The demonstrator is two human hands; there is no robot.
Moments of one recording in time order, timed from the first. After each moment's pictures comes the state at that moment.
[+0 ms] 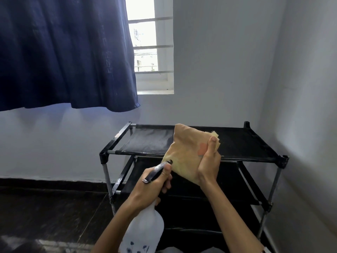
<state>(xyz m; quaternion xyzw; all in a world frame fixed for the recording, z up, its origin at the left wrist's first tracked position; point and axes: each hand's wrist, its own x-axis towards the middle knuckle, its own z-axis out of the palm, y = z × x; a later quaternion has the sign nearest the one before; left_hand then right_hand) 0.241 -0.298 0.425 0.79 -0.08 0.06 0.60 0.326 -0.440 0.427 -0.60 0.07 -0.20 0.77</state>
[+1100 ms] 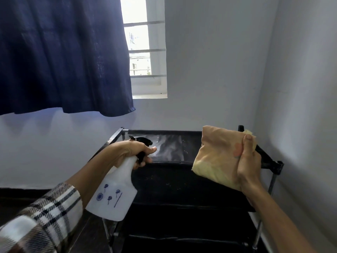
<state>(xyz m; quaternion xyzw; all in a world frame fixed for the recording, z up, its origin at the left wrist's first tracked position) 0.354 -0.250 0.499 0.82 0.18 -0.18 0.51 0.346 -0.545 0.444 -0.63 0.06 -0.28 0.72</state>
